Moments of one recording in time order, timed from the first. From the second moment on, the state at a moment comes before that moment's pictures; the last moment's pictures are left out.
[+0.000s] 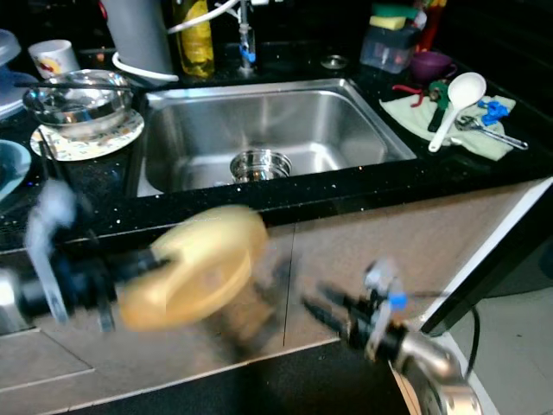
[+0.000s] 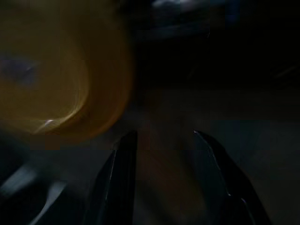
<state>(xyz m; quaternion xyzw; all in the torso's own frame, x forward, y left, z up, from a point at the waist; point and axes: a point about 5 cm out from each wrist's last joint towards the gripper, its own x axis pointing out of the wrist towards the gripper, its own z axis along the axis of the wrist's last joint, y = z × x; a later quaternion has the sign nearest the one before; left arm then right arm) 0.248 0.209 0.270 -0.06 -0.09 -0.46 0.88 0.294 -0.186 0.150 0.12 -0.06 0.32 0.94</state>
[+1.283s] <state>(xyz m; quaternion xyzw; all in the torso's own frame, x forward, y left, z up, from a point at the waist) 0.252 0.215 0.290 -0.51 -0.18 -0.43 0.72 0.304 -0.136 0.240 0.61 -0.10 0.37 0.69</state>
